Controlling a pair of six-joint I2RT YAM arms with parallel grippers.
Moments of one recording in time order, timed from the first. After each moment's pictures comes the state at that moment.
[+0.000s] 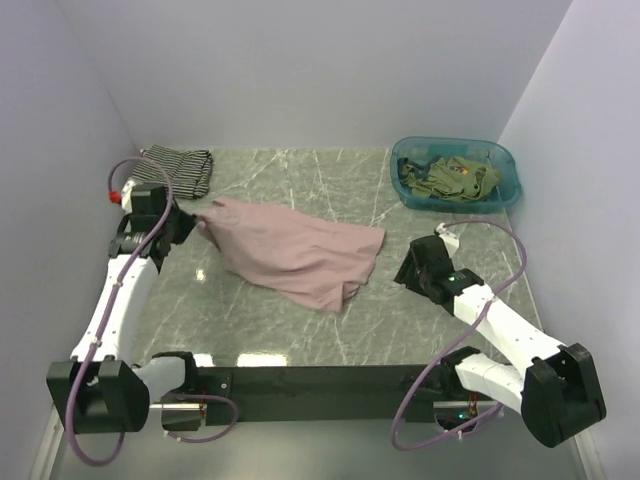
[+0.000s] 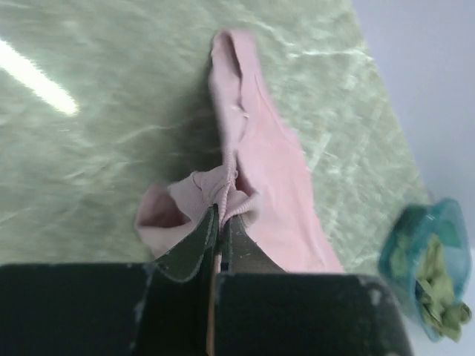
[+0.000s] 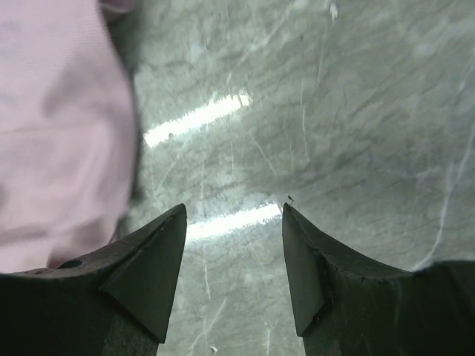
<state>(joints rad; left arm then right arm) 0.01 1.12 0.97 -0.50 -0.09 -0.94 0.39 1.04 0.56 -0.43 0.27 0.76</state>
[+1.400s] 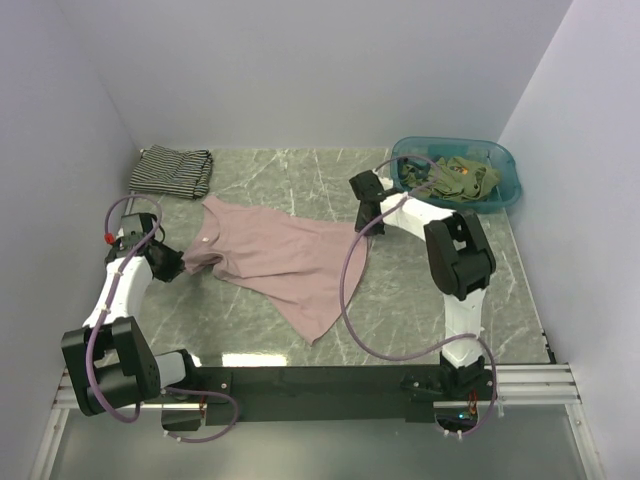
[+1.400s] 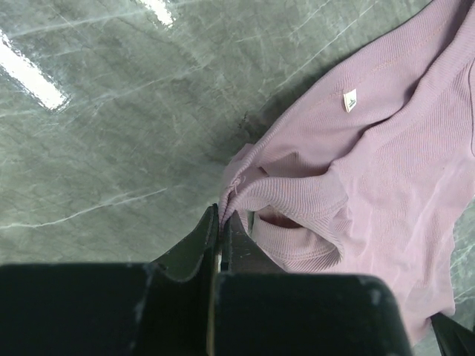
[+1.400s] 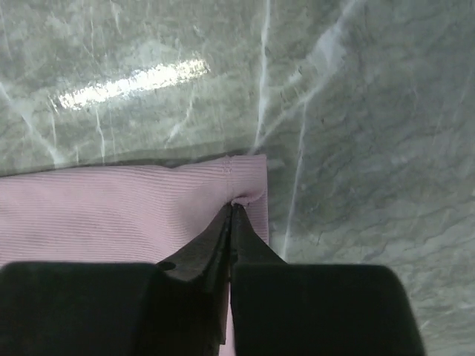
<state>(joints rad) 0.26 1.22 0.76 -0.56 -0.01 -0.83 0.43 2.01 1.39 -0.48 0.27 0.63</state>
